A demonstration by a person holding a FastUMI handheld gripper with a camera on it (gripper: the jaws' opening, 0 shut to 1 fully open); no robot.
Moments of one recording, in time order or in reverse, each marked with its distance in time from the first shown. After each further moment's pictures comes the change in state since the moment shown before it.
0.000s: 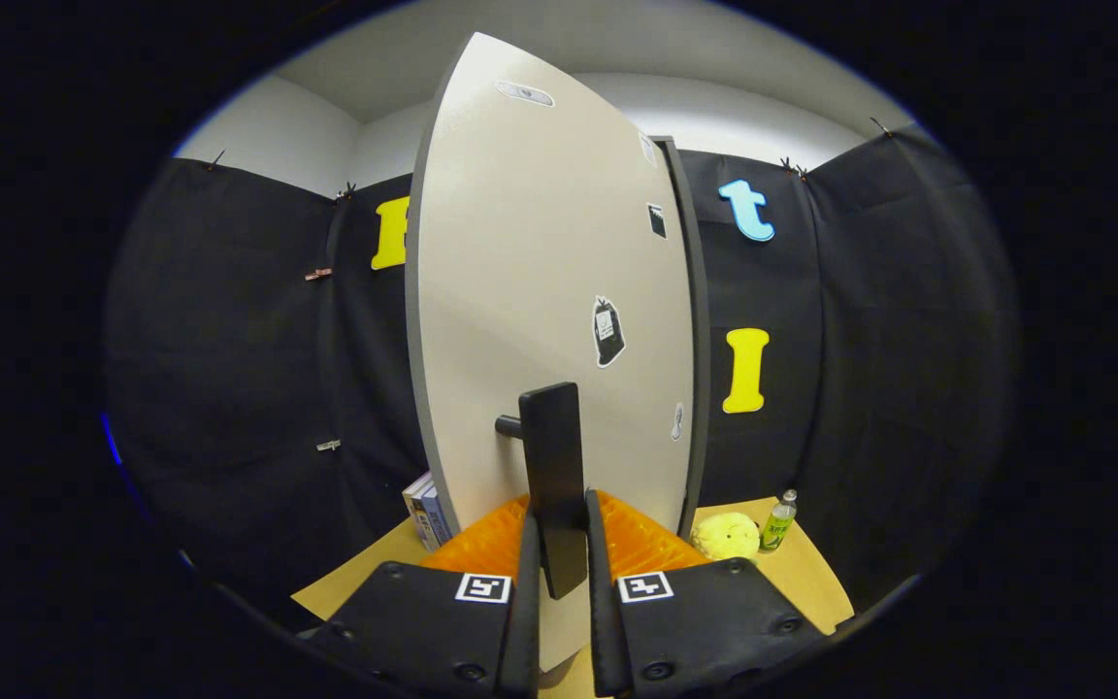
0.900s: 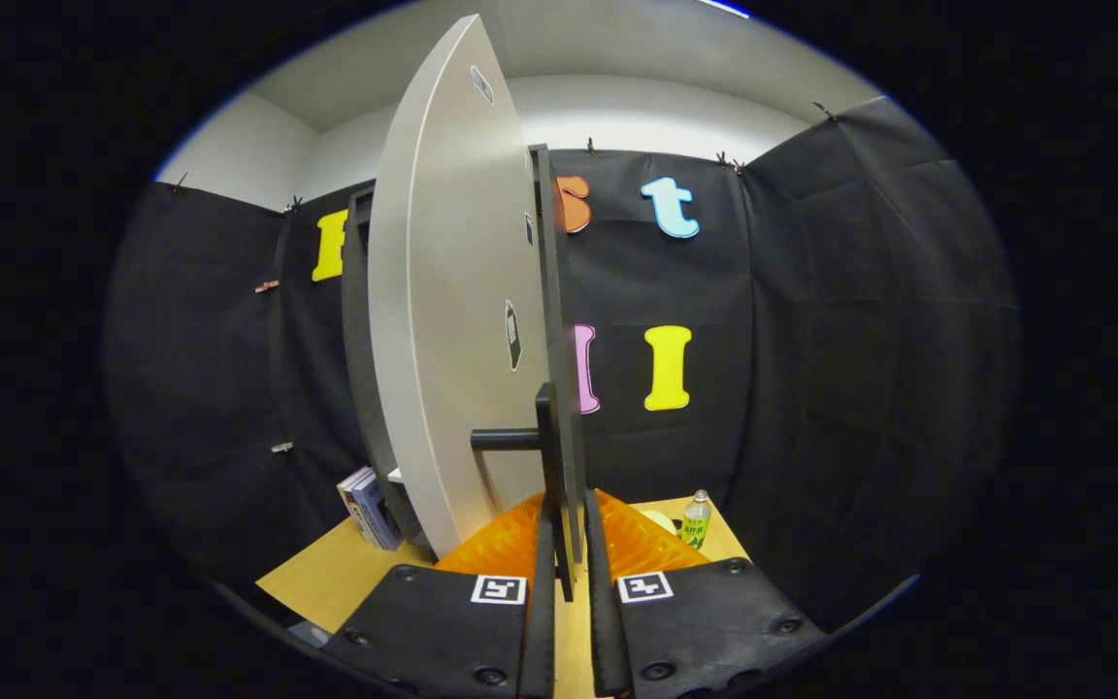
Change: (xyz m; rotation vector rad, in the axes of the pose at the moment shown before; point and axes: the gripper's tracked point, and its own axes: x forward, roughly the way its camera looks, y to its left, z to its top) arm -0.031 -0.137 0.013 0.029 0.002 -0.067
